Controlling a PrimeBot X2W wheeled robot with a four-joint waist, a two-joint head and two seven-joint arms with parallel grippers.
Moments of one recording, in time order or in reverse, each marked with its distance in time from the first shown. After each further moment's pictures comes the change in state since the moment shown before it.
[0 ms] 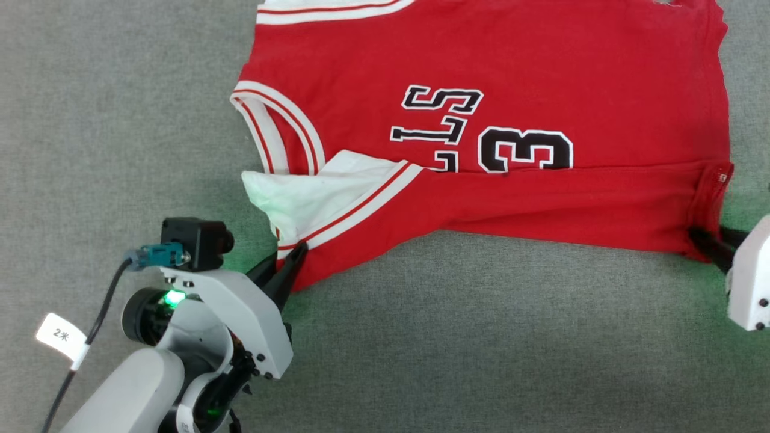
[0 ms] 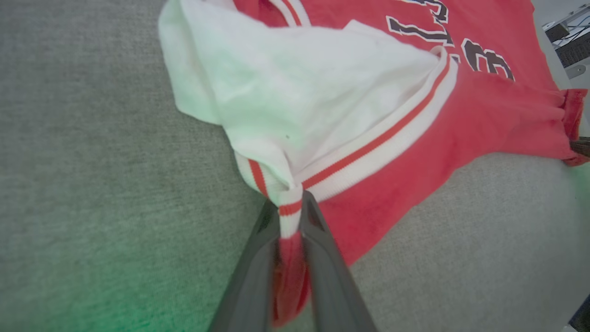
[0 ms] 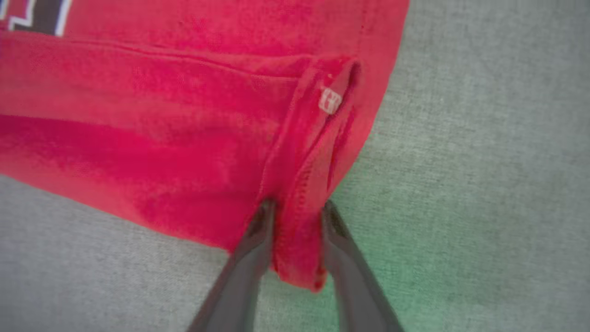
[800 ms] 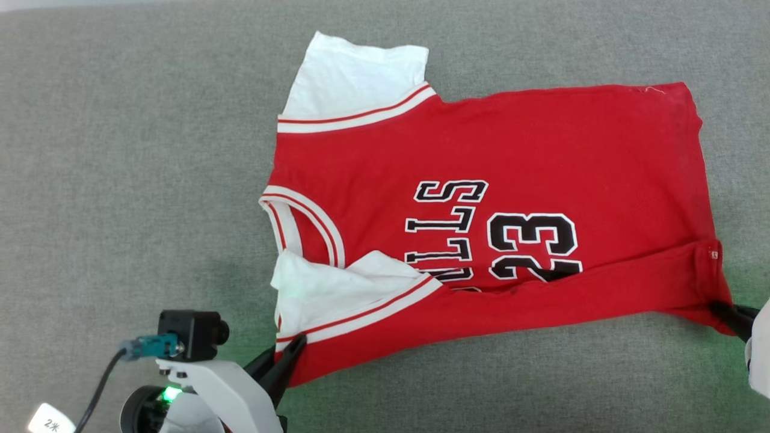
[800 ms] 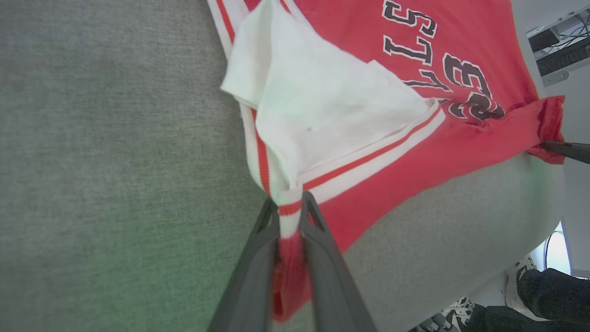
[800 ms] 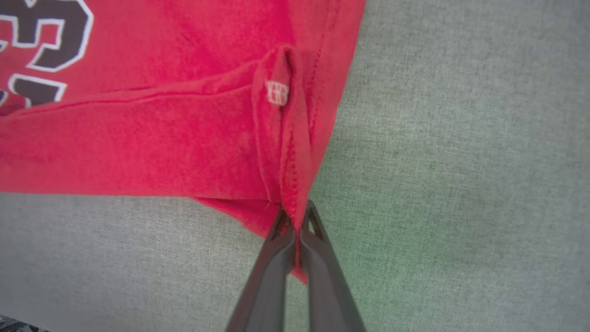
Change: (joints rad) left arm 0.269 0.061 0.024 -0.182 -0.067 0.070 -0.014; right arm 0.201 -0.051 -0.051 -0.029 0.083 0.000 -0.008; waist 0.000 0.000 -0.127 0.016
